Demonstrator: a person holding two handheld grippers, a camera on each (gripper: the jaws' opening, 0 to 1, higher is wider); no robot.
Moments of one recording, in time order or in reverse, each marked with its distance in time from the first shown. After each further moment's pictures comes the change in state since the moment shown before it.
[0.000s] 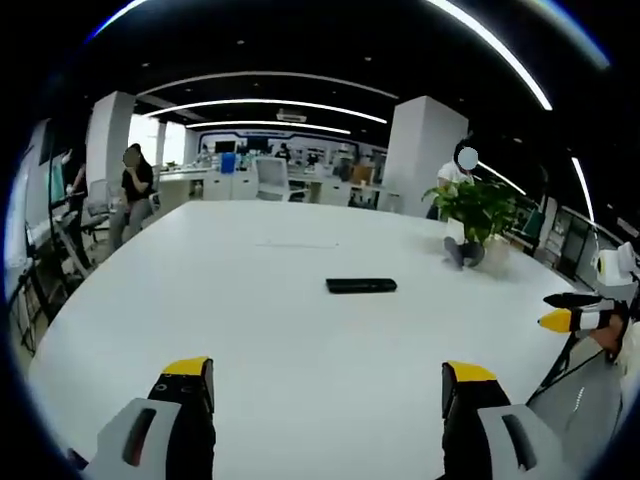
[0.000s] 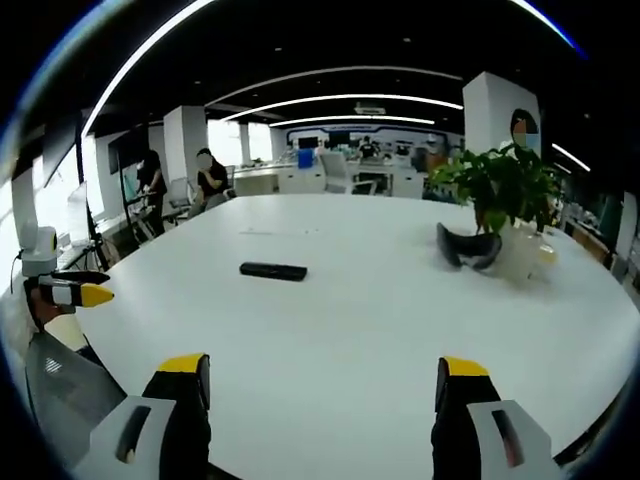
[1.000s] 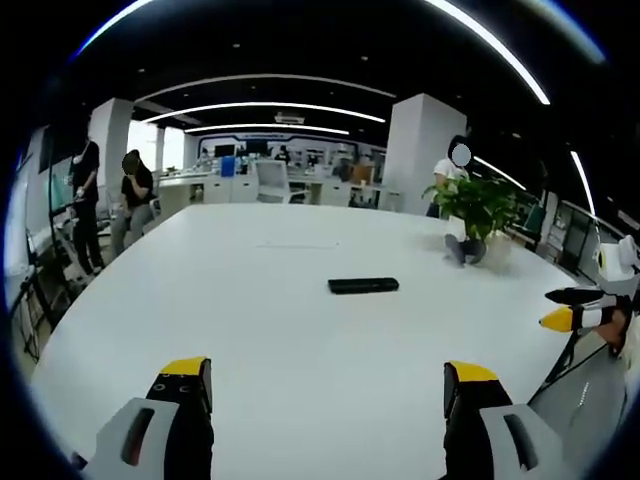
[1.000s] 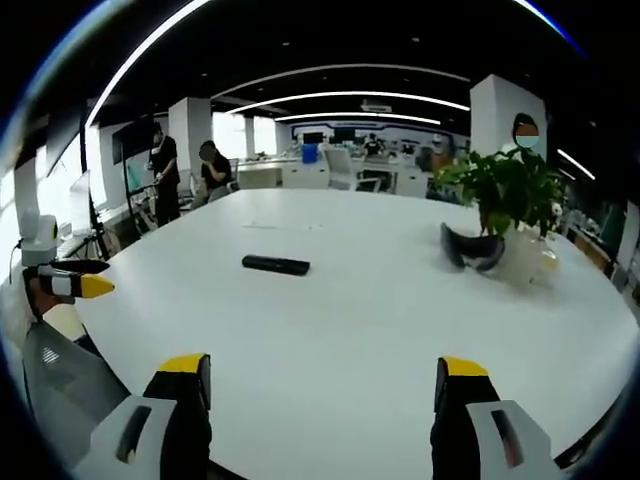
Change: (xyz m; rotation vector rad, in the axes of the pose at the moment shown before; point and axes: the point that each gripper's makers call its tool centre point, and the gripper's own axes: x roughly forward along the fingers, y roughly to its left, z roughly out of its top) left arm 0.000 0.000 0.000 0.018 0.000 0.007; right arm 0.002 0.003 -0.004 -0.033 0.022 0.007
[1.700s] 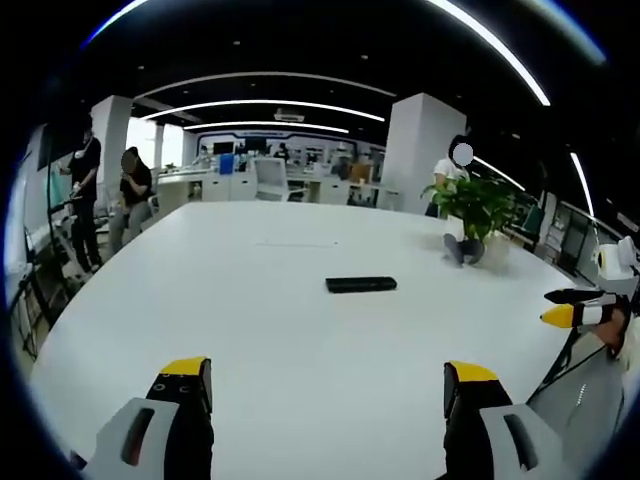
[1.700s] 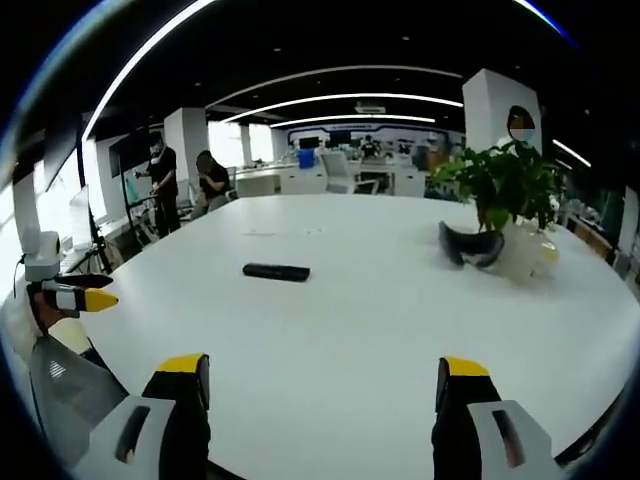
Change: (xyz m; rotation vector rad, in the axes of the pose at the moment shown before) left arm 0.001 -0.002 0.000 -0.008 0.005 -0.008; right arm -0.002 -0.002 0.004 0.050 -0.021 0.013
